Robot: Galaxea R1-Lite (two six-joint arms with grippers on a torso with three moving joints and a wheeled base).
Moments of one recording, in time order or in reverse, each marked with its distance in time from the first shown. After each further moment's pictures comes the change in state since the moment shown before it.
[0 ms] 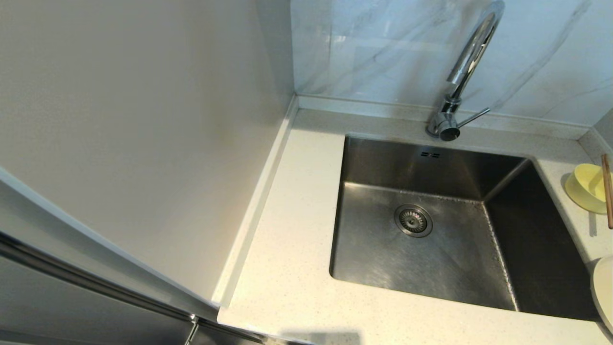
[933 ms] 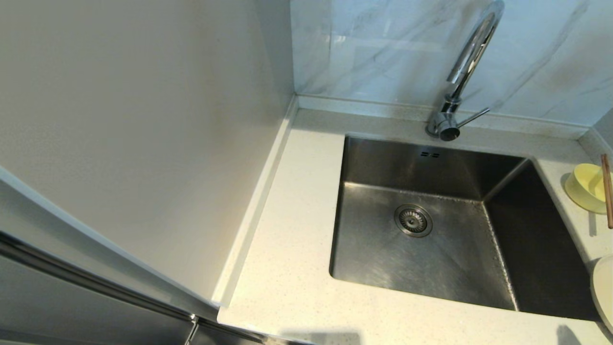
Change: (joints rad) left arm 0.000 0.000 0.000 0.000 -0.001 0.001; right arm 0.000 0.358 -0.395 -0.052 -0.019 0.227
